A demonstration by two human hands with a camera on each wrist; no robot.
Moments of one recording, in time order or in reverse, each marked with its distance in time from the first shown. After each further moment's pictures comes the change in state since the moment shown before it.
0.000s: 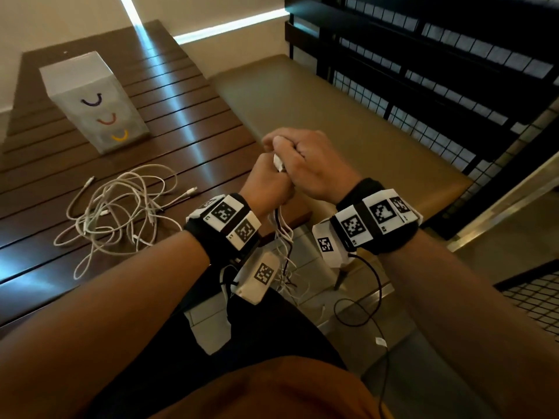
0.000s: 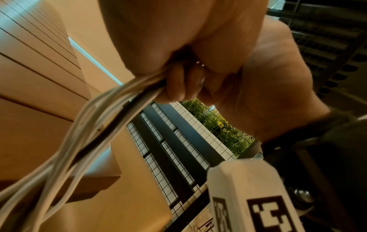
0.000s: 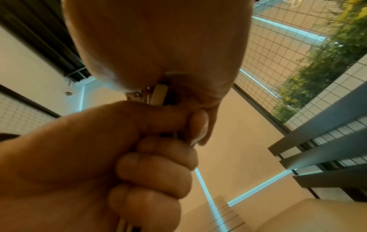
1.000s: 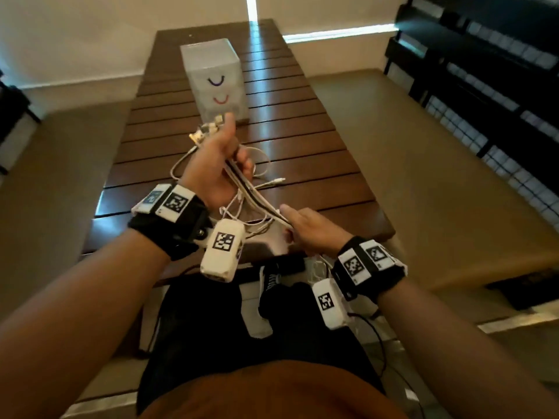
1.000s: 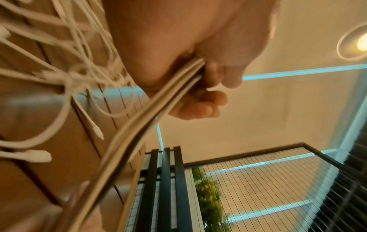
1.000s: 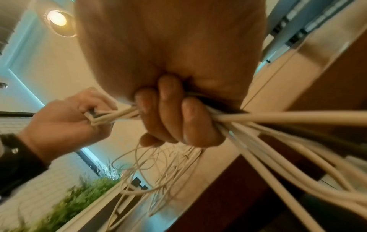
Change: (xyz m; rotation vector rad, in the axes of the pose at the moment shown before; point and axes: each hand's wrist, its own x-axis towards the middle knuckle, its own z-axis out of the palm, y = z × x) left_hand -0.070 -0.021 -0.183 -0.788 0.362 -0.238; right_hand -0.007 -0.013 0.154 0.166 -0.621 0.355
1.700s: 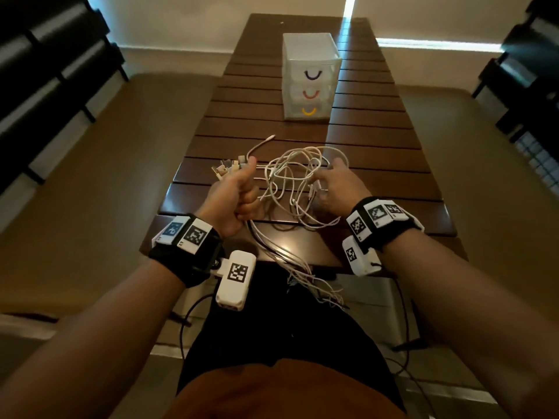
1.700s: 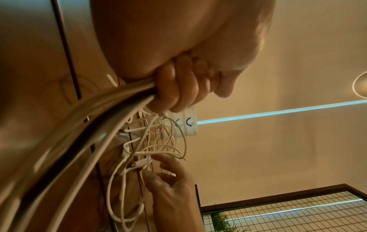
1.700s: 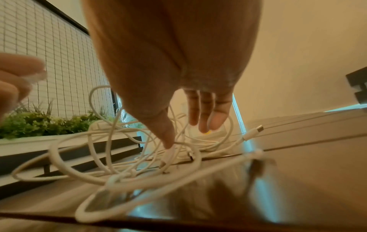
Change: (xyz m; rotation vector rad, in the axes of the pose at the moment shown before) left_hand -0.049 -0.012 -0.124 -0.007 0.237 -0.013; right_hand 0.101 -0.066 0.023 -0.708 0.121 -0.190
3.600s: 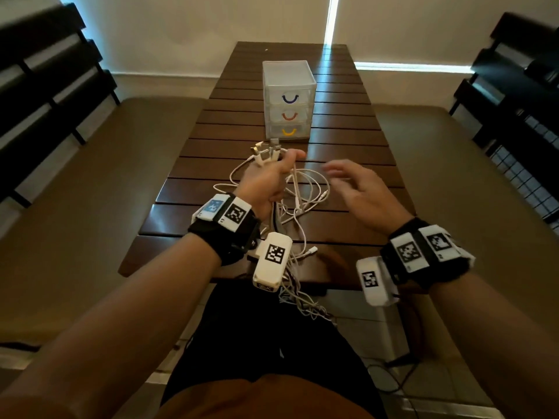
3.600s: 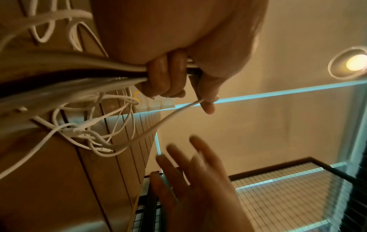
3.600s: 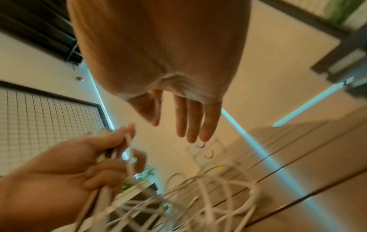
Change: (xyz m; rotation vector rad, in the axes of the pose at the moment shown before) left_hand 0.031 0.017 0.097 0.191 0.007 0.155; right_hand -0.058 0.034 -0.069 0.560 0.206 -0.228
